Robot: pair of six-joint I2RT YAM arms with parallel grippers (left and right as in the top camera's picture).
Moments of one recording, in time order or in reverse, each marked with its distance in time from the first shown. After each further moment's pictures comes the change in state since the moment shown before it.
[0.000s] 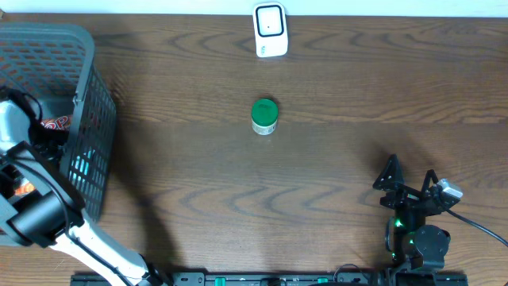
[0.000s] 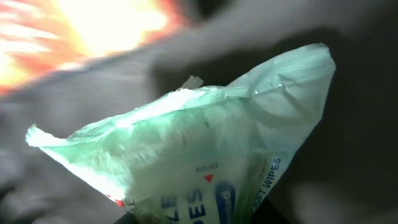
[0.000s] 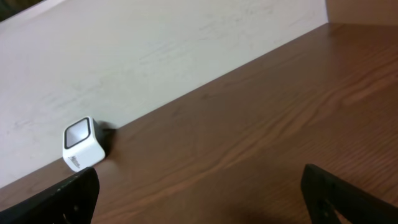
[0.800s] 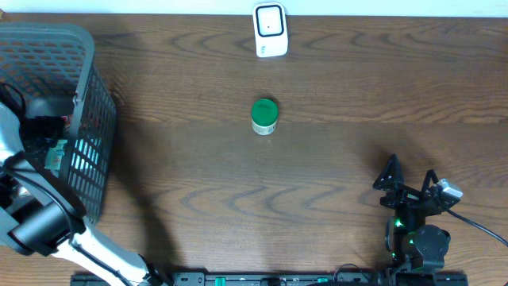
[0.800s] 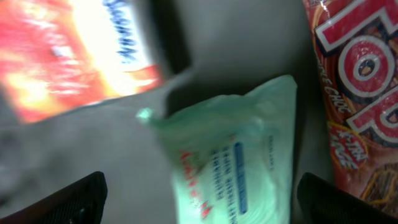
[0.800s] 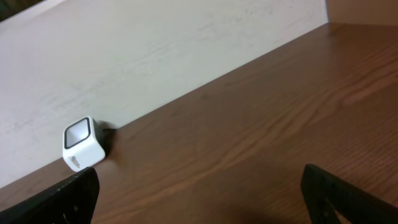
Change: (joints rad) left arm 0.012 -0.054 0.027 0.082 0.026 -0.031; right arm 0.000 0.000 0.000 0.000 0.000 0.000
